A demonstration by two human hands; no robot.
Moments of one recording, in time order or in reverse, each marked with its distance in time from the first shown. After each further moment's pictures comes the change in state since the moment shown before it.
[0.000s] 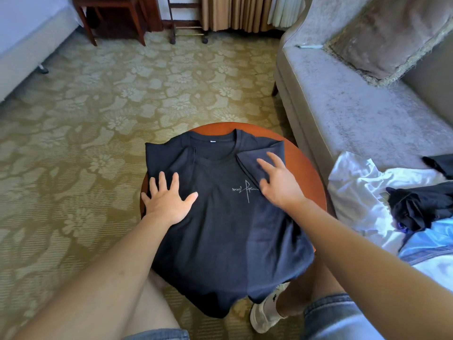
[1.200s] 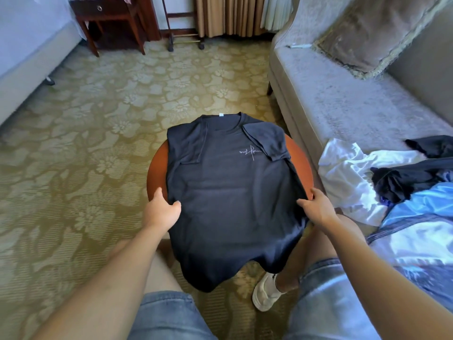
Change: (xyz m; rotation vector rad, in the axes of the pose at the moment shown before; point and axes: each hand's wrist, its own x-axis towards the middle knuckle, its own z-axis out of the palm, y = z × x) left_hand -0.078 -0.025 0.018 -0.501 0.136 -0.196; right_hand -0.121 0.081 0.000 0.458 0.032 0.667
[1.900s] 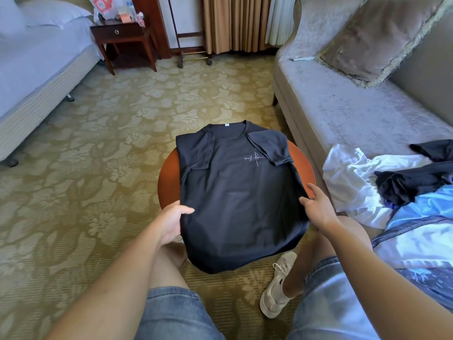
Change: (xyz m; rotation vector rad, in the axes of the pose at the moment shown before) left_hand -0.028 -0.003 -0.015 -0.939 -0.581 -0.134; right_hand -0.020 -0.009 0.000 0.274 -0.046 -0.100
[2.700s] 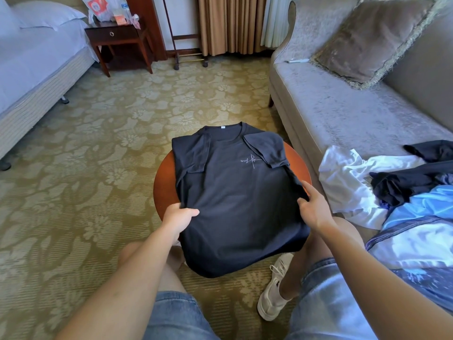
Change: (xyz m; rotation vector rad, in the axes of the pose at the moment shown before) left_hand 0.021 -0.005 0.018 0.404 0.373 0.050; right_hand -0.008 -0.007 -0.001 -0.115 0.055 -0.156
